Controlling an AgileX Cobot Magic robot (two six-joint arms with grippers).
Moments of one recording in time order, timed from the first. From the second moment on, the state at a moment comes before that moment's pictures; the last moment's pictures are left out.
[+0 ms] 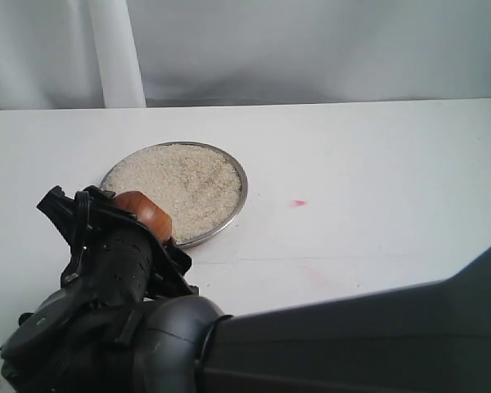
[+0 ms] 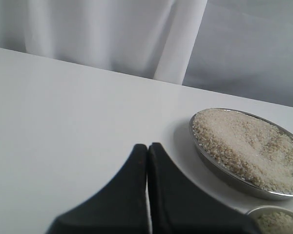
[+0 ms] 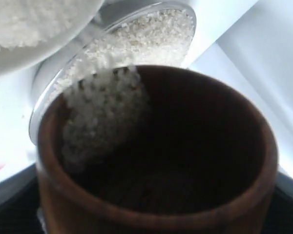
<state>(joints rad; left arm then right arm) 0.03 0.00 0.00 0.06 0.29 -0.27 1.29 2.13 -1.47 -1.33 0.99 -0.36</state>
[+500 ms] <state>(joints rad) 0.03 0.00 0.00 0.06 0.29 -0.27 1.30 2.11 -1.47 -1.16 1.05 -0.52</state>
